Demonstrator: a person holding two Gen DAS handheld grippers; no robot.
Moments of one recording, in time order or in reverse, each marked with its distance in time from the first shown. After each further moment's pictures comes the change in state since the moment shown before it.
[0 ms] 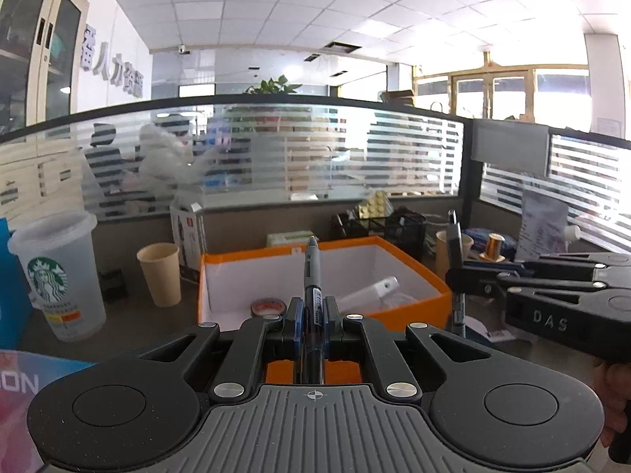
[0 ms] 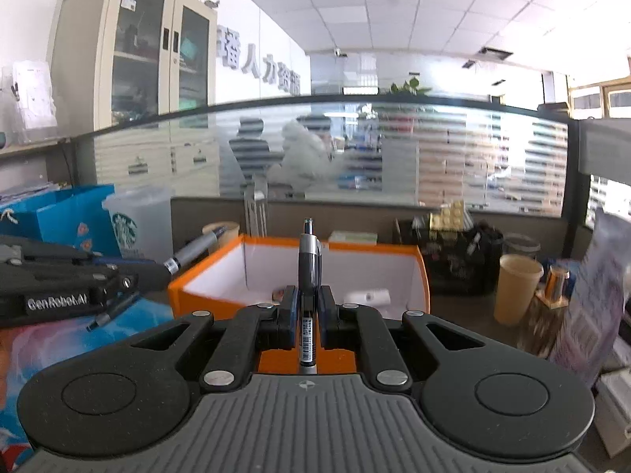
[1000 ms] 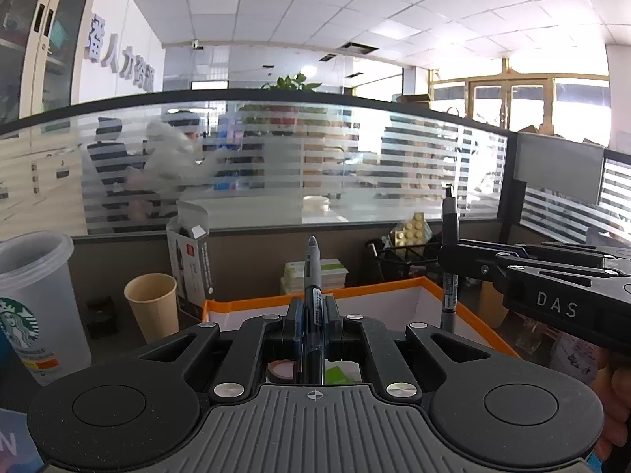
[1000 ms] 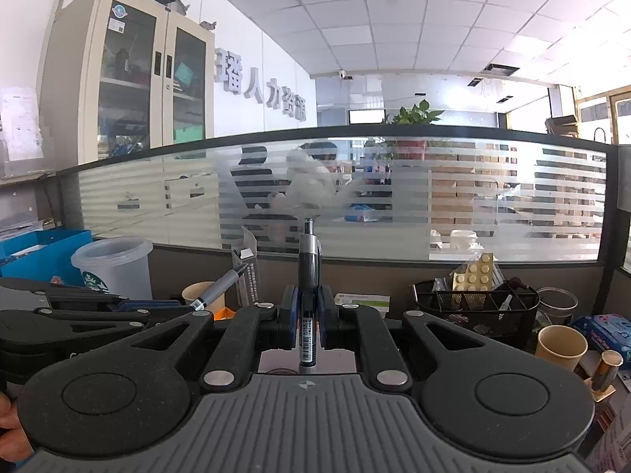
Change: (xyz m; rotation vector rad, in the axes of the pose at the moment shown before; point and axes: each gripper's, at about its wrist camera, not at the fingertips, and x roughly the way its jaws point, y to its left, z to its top) left arm 0.095 0.034 0.043 -0.041 0.005 0.022; right arm 0.102 -0.019 0.053 0.017 -0.057 0.025
